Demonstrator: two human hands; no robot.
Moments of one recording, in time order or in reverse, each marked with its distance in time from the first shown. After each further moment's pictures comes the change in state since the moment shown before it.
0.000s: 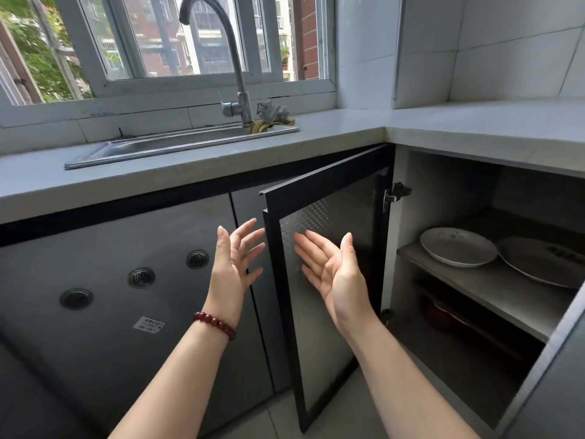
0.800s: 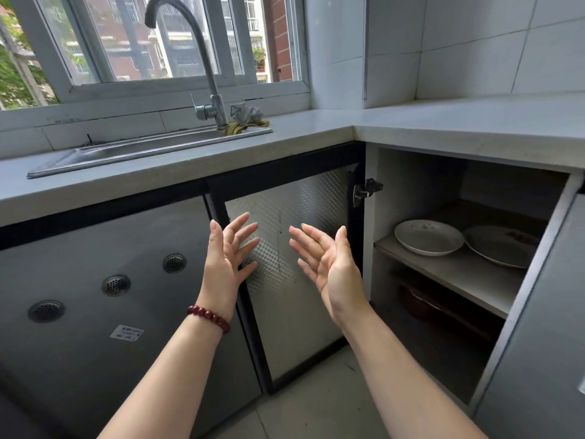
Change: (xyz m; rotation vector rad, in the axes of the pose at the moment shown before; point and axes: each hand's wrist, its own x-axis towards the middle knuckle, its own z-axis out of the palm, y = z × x) left_hand -0.003 0.006 0.028 -0.016 -0.061 0.000; right_hand -0.017 -0.020 -0.020 0.007 0.071 -0.055
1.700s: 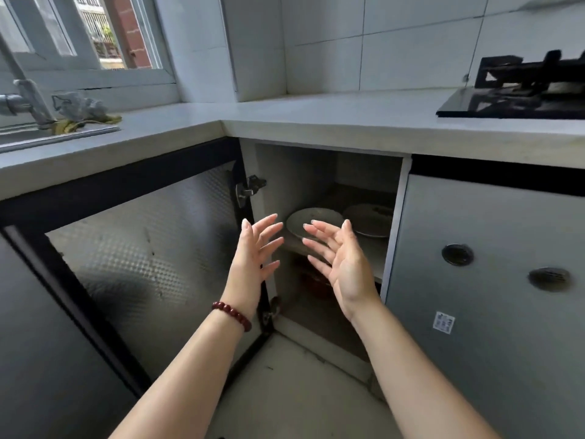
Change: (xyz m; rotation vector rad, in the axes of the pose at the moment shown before) left_hand 0.028 -0.053 0.174 -0.092 -0.491 -0.103; right_hand -0.032 -0.045 -0.145 -0.150 0.512 -0.123
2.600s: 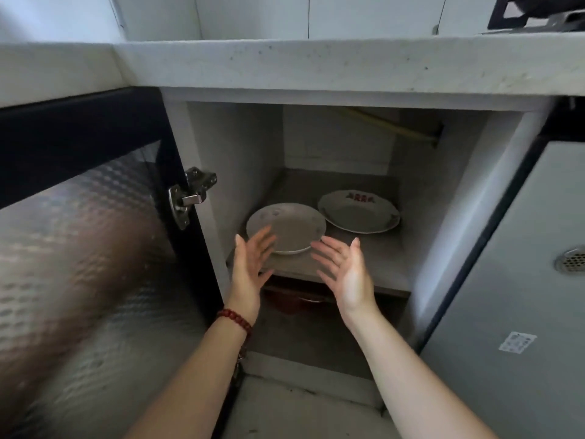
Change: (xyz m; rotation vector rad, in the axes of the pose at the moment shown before) left_hand 0.214 -0.152 -0.032 -0.206 -0.267 -0.175; right_hand 0.160 0.142 -0.043 -0.071 0.465 0.034
